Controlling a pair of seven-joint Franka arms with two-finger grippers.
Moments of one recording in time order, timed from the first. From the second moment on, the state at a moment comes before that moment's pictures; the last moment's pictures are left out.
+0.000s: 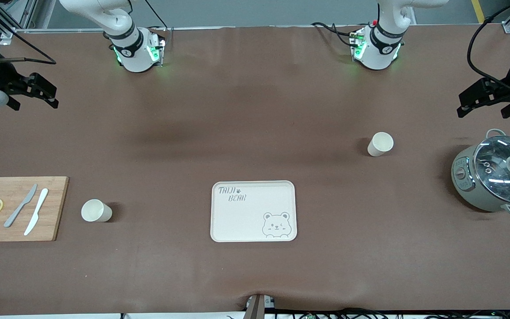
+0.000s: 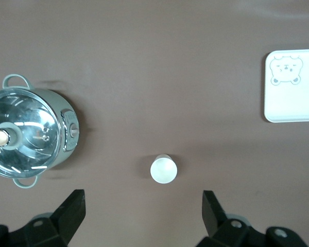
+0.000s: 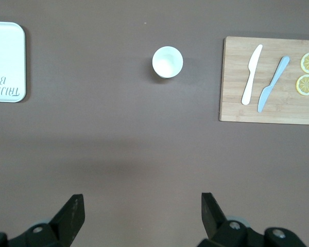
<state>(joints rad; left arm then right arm) -0.15 0.05 0.07 -1.40 0.00 1.50 -0.05 0.23 -0.23 -0.20 -1.87 -0.06 1.70 -0.02</state>
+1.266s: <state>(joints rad) -0.15 0.09 0.07 -1.40 0.01 1.54 0.08 -0.01 -0.17 0.02 -1.83 -0.06 1.69 -0.01</state>
